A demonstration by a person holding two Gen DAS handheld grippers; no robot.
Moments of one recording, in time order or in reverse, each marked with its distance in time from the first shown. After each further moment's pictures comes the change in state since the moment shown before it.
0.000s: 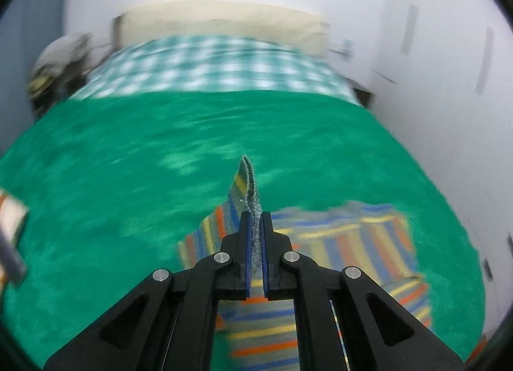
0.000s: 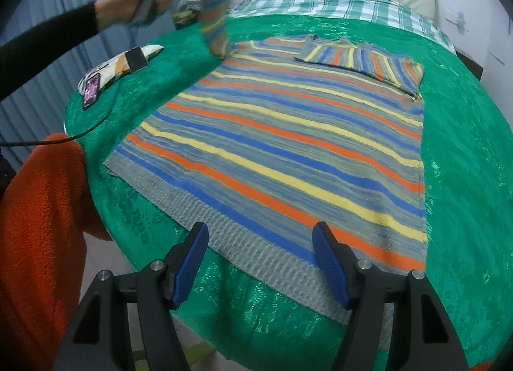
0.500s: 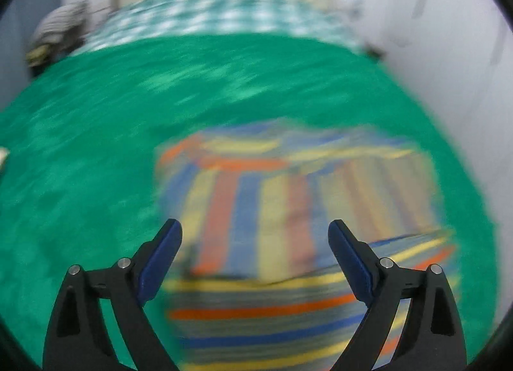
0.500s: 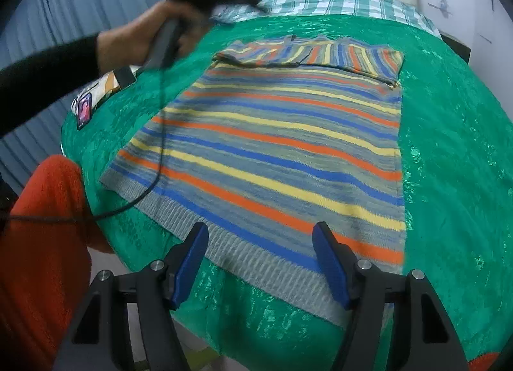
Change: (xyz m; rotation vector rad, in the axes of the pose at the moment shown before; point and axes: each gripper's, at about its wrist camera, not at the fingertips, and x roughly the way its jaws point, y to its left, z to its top) left arm 0.069 0.010 -0.100 -0.046 0.219 0.153; right arm -0.008 -0.029 0.001 0.104 -0.008 0.006
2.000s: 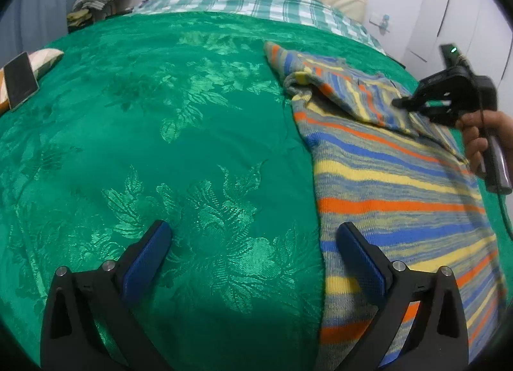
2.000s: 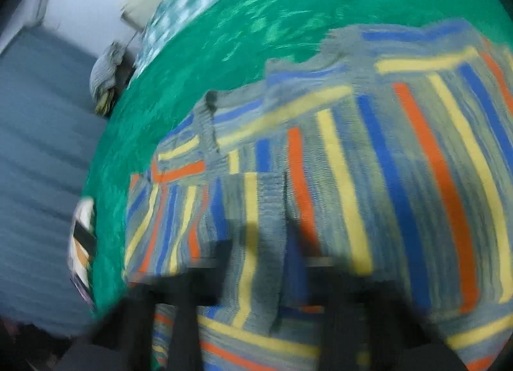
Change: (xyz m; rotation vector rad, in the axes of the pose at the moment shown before) left arm -0.042 0.075 -0.162 -0.139 -0.084 -0.059; right arm 0.235 -0.109 0.297 0.467 0.101 0.086
